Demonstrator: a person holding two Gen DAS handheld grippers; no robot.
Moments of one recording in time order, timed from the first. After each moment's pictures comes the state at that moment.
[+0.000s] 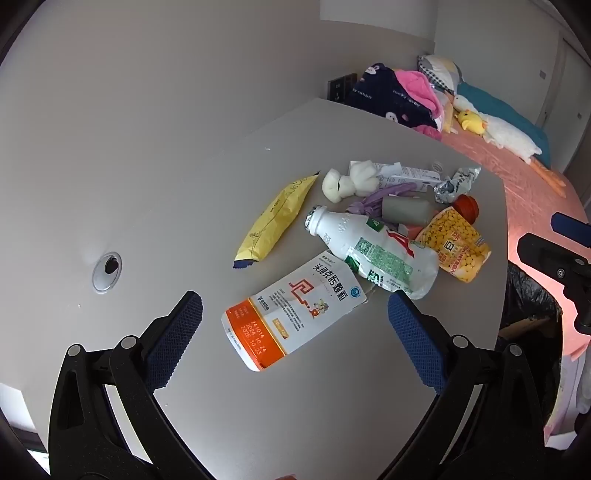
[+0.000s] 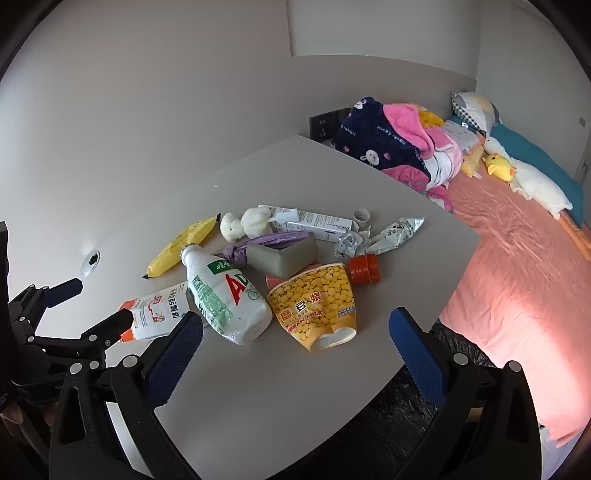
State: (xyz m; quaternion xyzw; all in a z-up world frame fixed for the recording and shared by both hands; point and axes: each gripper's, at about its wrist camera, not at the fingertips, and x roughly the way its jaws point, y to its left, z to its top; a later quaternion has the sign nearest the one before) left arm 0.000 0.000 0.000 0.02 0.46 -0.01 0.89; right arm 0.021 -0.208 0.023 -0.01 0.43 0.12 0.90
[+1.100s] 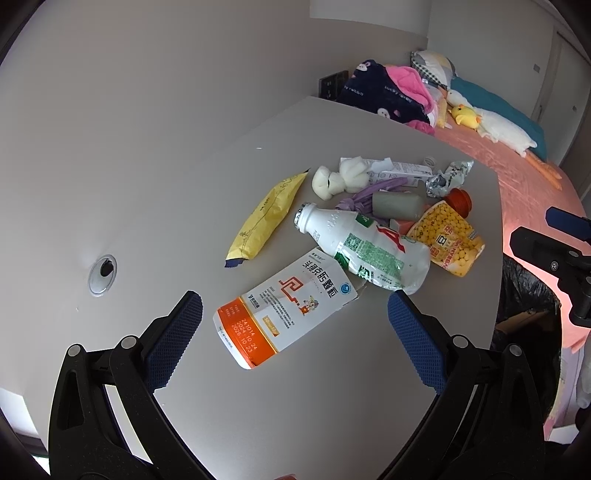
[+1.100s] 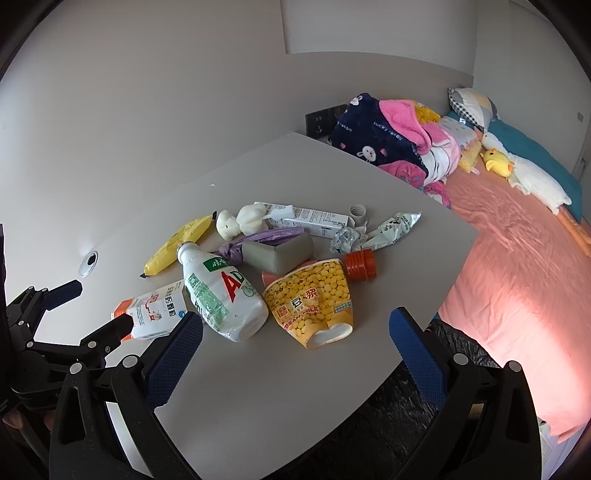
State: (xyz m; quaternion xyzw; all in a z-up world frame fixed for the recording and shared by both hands) left arm -0.002 -0.007 0.001 0.03 0.46 -0.02 0.89; right arm 0.020 -0.213 0.021 -0.01 0.43 0.12 0.90
